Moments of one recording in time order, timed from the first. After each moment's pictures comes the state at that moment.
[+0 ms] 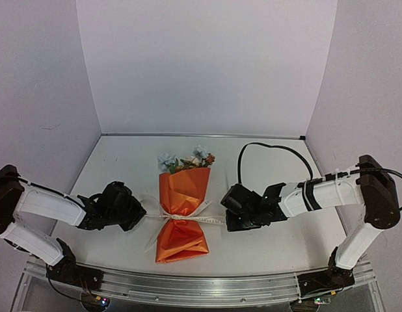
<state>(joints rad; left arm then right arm) -0.78 1.37 0.41 0.18 -0.16 -1.44 1.06 1.69 0.96 -0.41 0.34 0.86</state>
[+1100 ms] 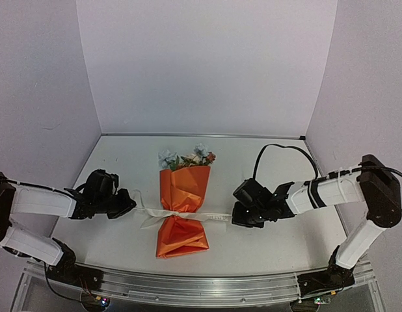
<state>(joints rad) -0.52 1.28 0.42 0.10 0.07 -0.89 0.94 1.66 0.85 -0.26 0.22 1.00</state>
